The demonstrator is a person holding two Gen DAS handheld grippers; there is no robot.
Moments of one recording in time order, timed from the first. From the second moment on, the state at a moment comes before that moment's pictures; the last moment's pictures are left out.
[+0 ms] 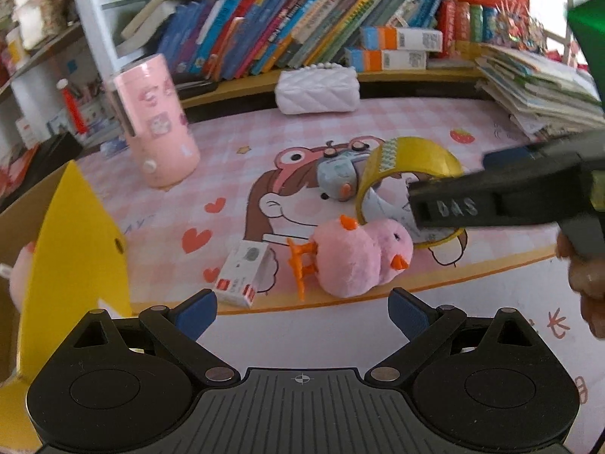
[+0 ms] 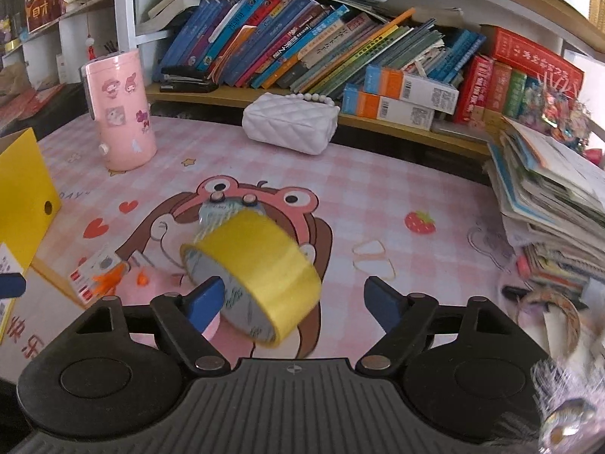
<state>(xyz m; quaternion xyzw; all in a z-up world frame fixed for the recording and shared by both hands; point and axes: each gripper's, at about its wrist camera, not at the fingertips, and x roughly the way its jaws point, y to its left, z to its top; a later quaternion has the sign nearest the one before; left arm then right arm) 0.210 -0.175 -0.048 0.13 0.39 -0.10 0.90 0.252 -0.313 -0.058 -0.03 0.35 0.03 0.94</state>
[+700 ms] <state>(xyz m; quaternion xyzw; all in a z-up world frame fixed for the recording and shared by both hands) 0.241 -0.217 -0.068 0.17 0.39 -0.14 0.89 0.243 -0.366 -0.051 0.08 0.36 0.00 0.93</state>
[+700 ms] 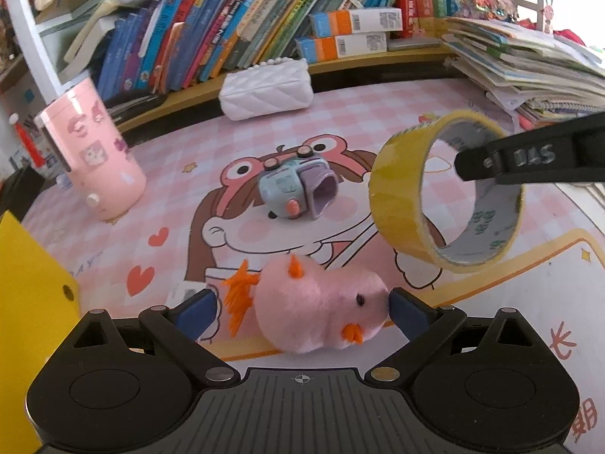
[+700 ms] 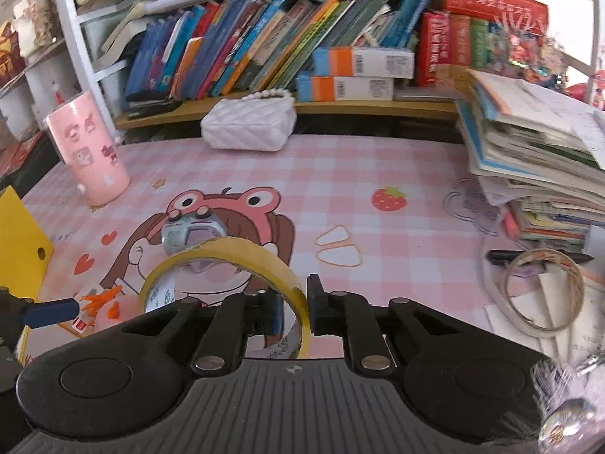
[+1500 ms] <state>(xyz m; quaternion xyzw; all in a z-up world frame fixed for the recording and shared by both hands) 0.218 -0.180 -0.038 0.10 0.37 -0.14 0.91 0.221 -0.367 -0.041 0.12 0.38 0.00 0.92</state>
